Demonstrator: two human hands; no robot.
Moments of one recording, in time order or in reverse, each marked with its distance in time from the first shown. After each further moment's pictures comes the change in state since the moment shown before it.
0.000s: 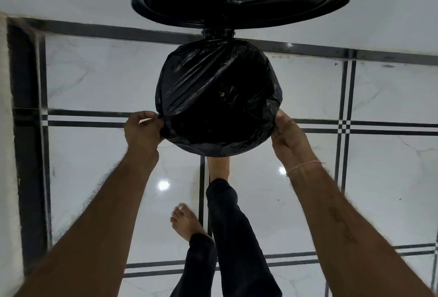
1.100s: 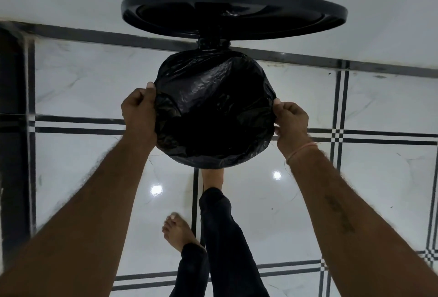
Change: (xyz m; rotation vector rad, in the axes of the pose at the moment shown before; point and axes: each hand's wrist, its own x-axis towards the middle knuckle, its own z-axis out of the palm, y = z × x) left_hand 0.037 0.029 0.035 0.003 -0.060 0.187; right_hand 0.011 -0.045 0.043 -0.446 0.221 -0.153
